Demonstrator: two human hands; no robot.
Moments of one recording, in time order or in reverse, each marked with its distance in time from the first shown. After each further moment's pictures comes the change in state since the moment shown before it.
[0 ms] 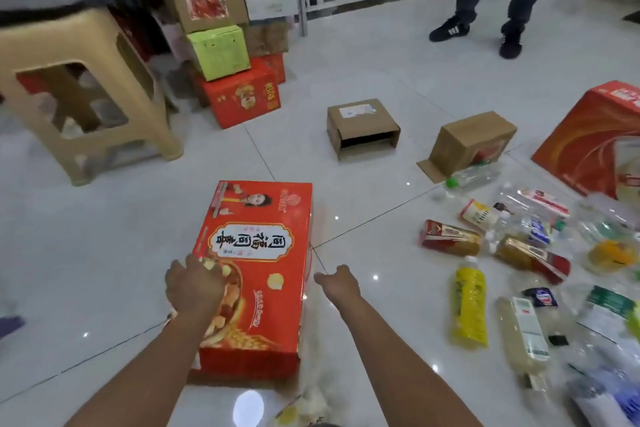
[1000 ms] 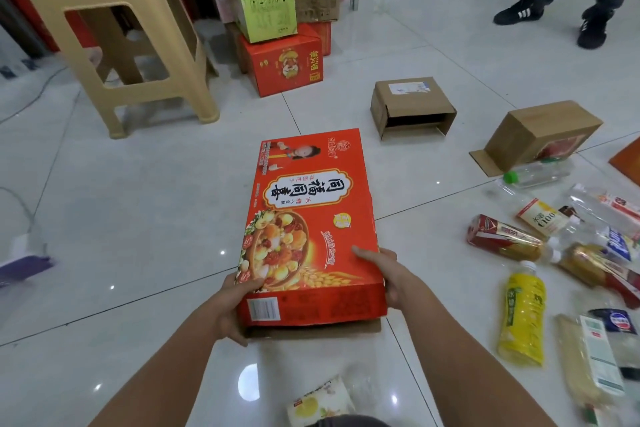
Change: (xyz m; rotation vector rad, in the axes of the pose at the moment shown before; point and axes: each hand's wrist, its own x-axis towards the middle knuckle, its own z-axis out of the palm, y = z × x) left_hand 0.013 -0.076 0.056 -0.789 -0.782 -0.452; right_hand 0.073 0.036 0.002 0.512 -0.177 0.132
